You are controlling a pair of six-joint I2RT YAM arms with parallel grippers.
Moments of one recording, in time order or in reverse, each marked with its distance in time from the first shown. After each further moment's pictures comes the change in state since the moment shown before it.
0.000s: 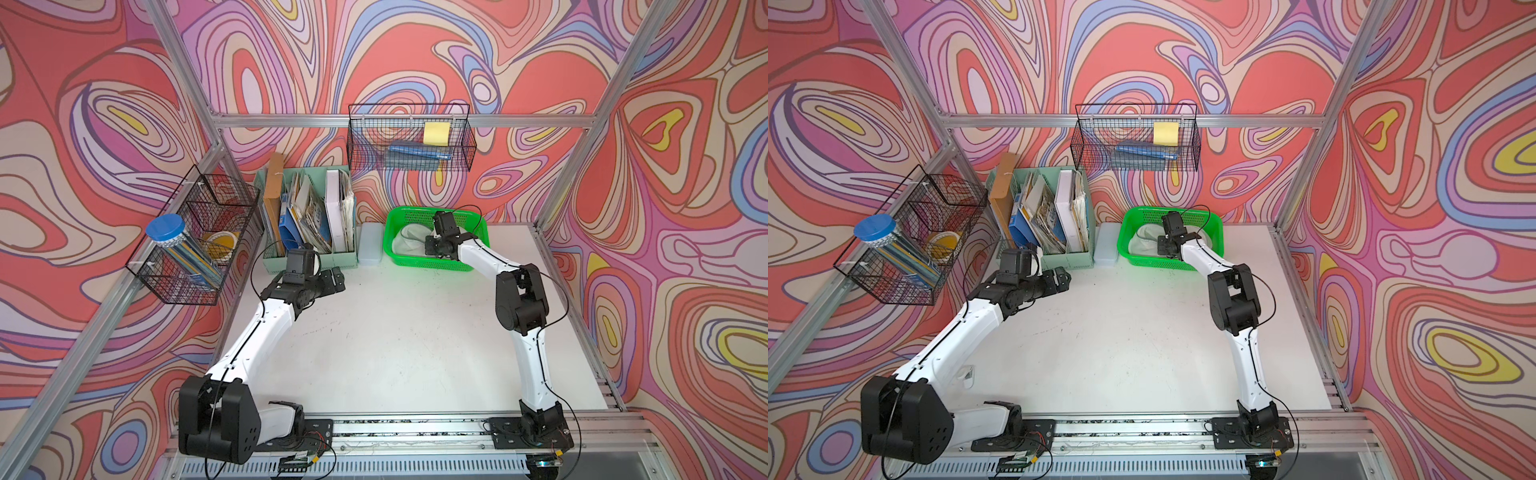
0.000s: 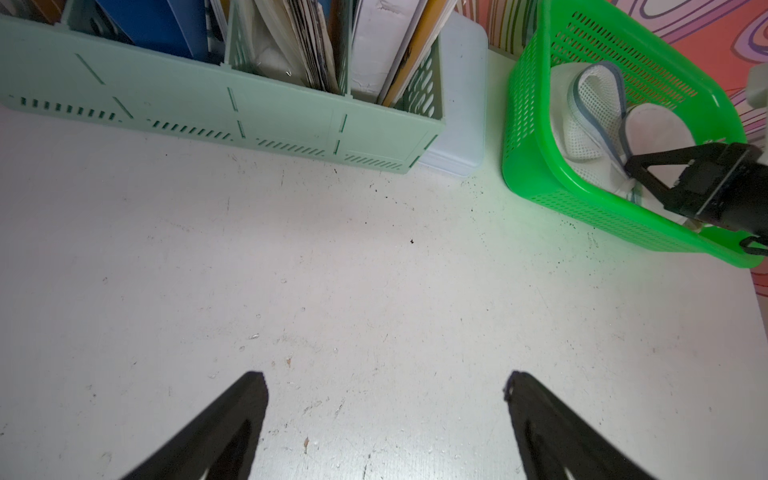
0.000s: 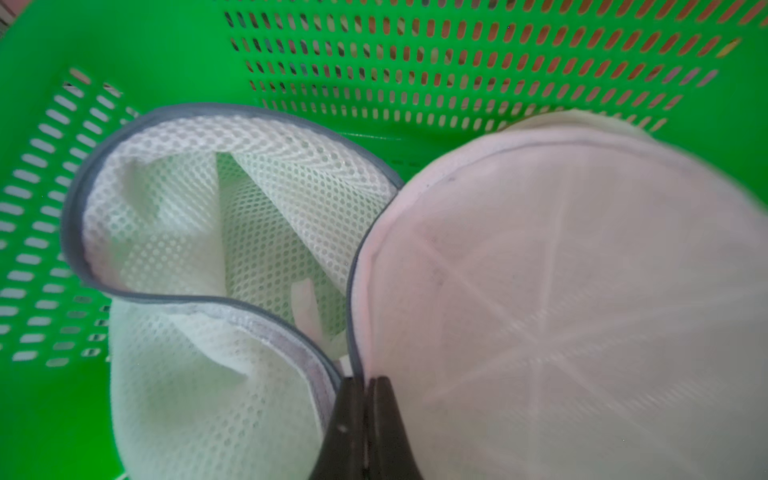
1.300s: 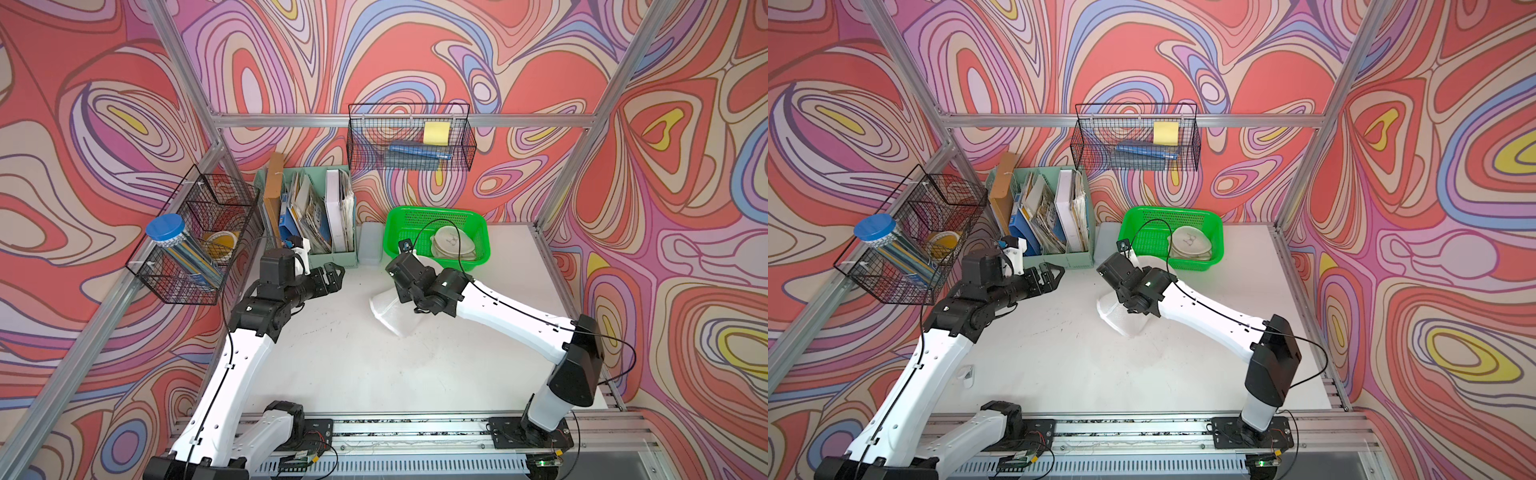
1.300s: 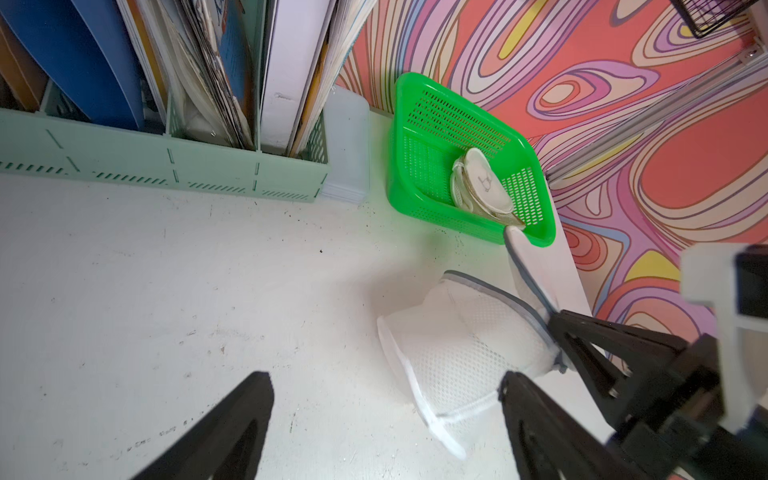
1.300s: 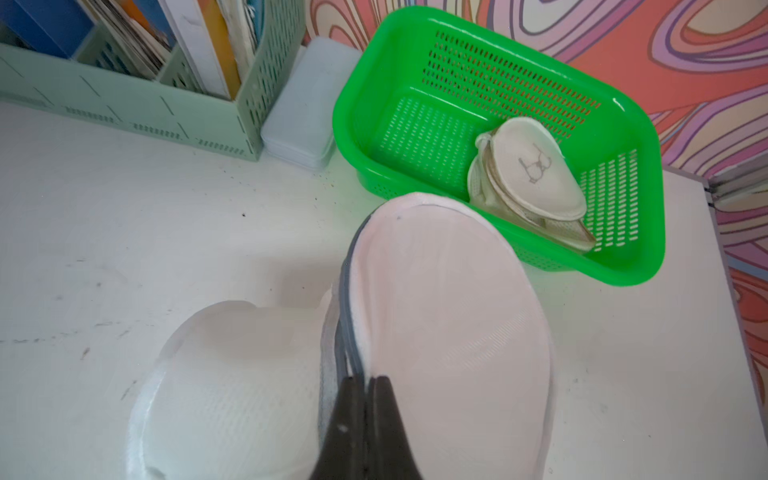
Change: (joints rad) left arm -0.006 -0.275 0.090 -0.158 0.167 -0.045; right arm 0.576 -0.564 -0.343 -0.359 0.469 0.179
